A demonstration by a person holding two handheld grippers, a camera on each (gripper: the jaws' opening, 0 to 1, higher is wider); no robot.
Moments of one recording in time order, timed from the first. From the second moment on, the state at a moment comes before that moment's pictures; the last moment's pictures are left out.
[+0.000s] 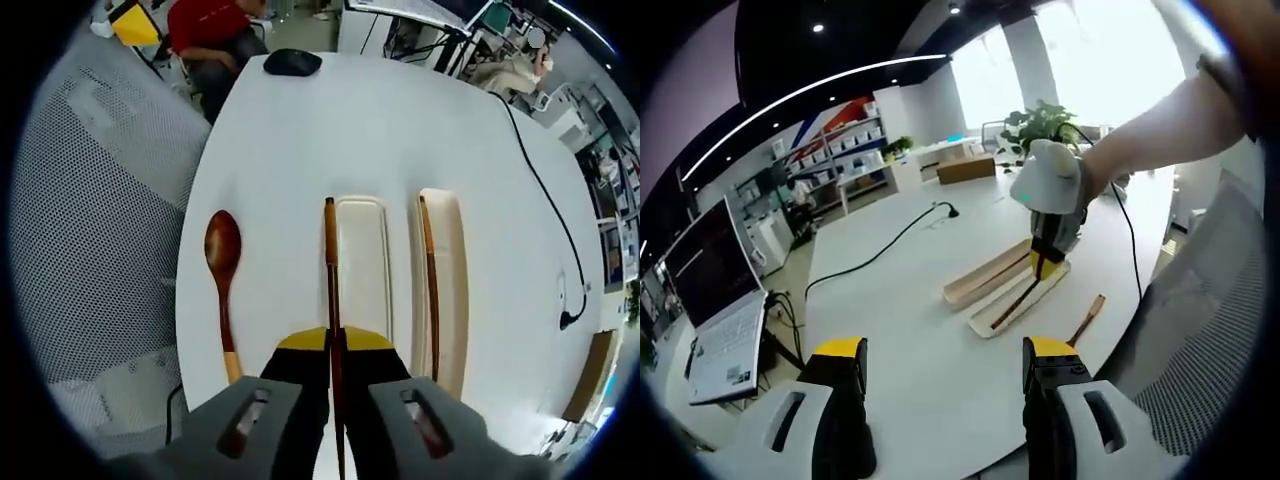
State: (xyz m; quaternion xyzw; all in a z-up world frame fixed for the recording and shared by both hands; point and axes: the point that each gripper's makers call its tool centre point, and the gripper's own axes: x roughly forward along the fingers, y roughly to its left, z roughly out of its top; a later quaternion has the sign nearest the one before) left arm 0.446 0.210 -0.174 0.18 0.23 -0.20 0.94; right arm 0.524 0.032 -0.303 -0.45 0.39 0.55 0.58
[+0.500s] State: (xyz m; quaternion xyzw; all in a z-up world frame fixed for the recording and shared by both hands) left arm 0.446 0.210 -0.174 0.18 0.23 -0.20 0.94; right arm 0.554 0.031 -0.284 -0.44 0.38 0.54 0.61
